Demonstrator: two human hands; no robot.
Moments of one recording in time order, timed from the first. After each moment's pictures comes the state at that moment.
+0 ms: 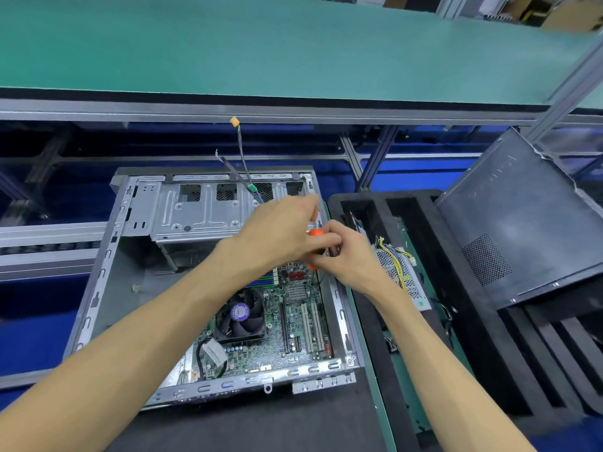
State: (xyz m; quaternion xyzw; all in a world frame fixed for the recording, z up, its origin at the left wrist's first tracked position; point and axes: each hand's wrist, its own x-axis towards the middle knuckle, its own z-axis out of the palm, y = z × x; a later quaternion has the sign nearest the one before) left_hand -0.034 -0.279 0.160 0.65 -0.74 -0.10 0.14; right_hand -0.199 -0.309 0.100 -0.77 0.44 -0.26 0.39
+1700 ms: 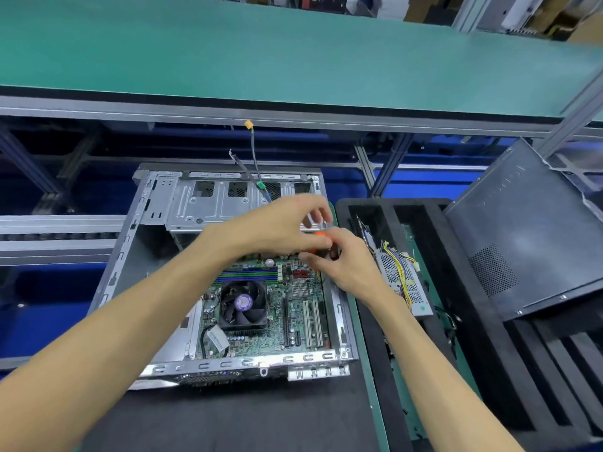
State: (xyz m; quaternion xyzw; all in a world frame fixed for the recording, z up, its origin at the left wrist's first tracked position) left_hand -0.023 -0.271 0.174 0.57 -0.76 -0.26 0.19; right_hand -0.204 -0.298 0.097 -0.81 0.42 -0.25 0.33
